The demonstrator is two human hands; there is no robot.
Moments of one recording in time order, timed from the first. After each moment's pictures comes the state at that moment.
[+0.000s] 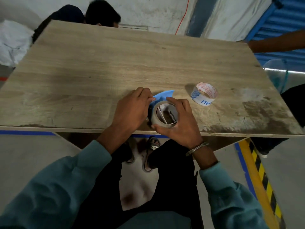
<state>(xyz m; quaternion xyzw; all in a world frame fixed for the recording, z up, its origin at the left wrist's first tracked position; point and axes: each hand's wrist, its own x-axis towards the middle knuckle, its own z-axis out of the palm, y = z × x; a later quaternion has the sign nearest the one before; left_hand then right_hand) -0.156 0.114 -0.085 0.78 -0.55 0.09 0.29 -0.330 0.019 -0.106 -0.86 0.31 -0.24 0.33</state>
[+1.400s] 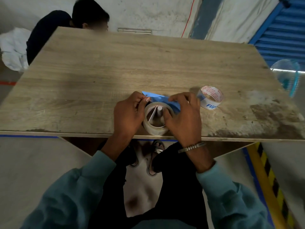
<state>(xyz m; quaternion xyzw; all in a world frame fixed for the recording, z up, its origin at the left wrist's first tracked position) -0.145 0.116 -0.106 0.78 -0.38 0.00 0.49 -0.295 0.025 -0.083 -0.84 0.39 -0.32 0.20</state>
